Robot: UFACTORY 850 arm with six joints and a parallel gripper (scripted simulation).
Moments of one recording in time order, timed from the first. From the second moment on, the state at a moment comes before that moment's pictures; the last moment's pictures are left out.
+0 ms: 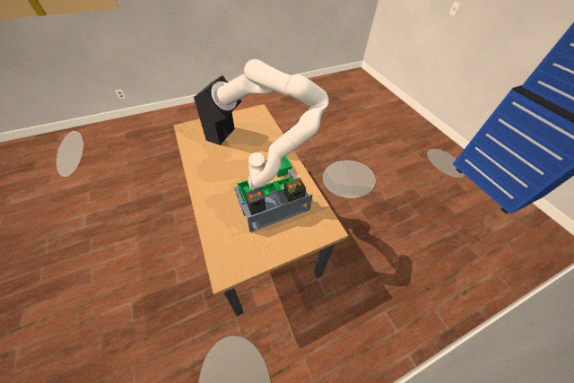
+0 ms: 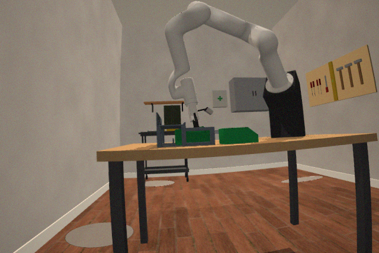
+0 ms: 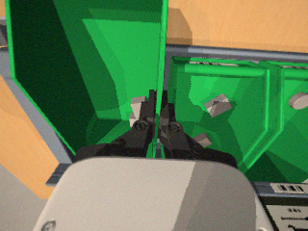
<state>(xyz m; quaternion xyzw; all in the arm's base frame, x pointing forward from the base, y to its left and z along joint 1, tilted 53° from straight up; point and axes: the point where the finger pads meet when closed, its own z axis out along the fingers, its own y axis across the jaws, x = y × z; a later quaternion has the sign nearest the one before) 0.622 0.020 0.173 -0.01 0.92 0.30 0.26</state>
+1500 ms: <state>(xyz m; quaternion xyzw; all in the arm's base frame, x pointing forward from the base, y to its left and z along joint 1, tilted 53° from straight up) 0.622 0.020 0.173 -0.01 0.92 0.30 0.26</state>
